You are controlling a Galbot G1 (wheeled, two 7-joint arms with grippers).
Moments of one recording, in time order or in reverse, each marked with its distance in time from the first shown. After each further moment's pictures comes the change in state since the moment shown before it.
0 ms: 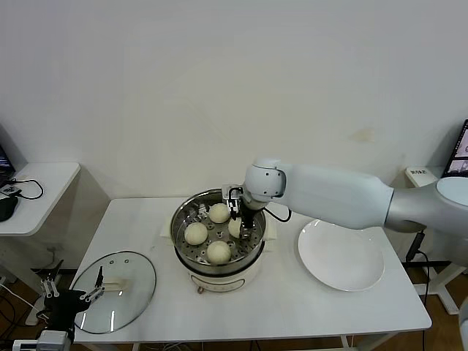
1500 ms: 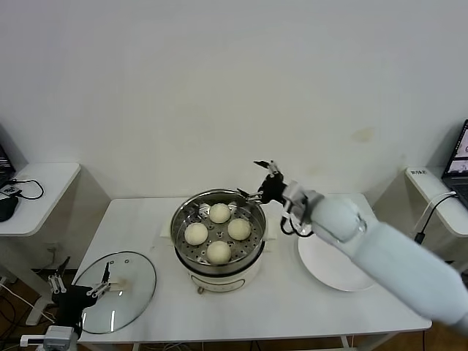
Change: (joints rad) left arm -0.043 0.003 0.040 0.030 -0.012 -0.015 -0.006; right arm -0.880 -0.331 0.985 0.437 -0.041 0.471 0.733
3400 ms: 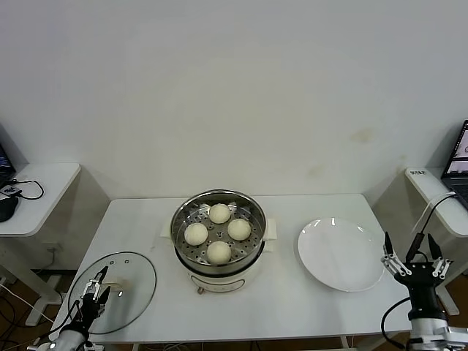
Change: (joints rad) left arm -0.163 0.145 0.088 0.447 1.205 -0.230 -0.045; right arm -1.162 0.622 1.199 0.300 -0.105 0.430 -0.043
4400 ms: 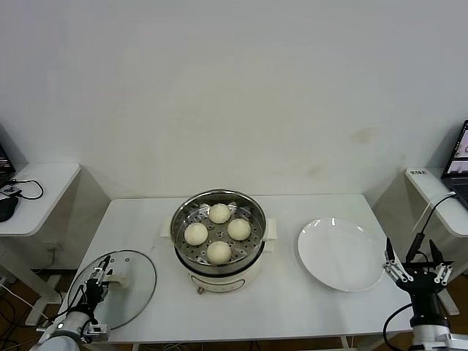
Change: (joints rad) left arm -0.152 0.013 0.053 0.130 -0.038 0.019 0.009; right arm -0.027 0.014 0.012 0.006 -0.005 0.008 -0.012
